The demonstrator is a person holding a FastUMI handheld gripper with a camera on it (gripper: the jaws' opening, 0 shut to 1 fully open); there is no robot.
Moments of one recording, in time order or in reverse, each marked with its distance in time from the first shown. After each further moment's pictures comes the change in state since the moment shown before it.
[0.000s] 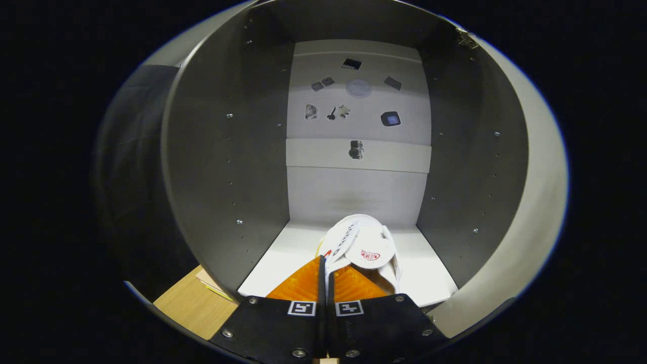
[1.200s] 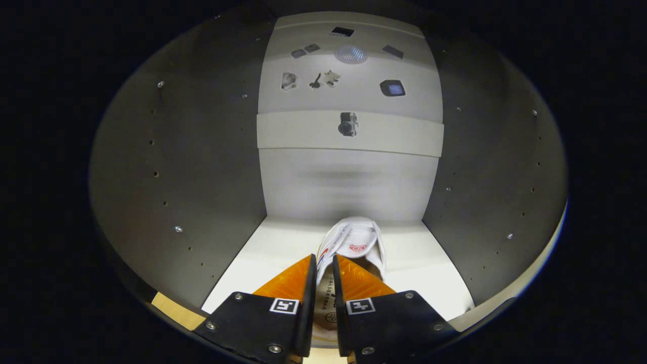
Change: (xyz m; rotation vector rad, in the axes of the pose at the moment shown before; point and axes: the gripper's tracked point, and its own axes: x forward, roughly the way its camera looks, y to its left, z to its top) arm 0.058 -0.020 -0.007 0.010 0.053 -0.054
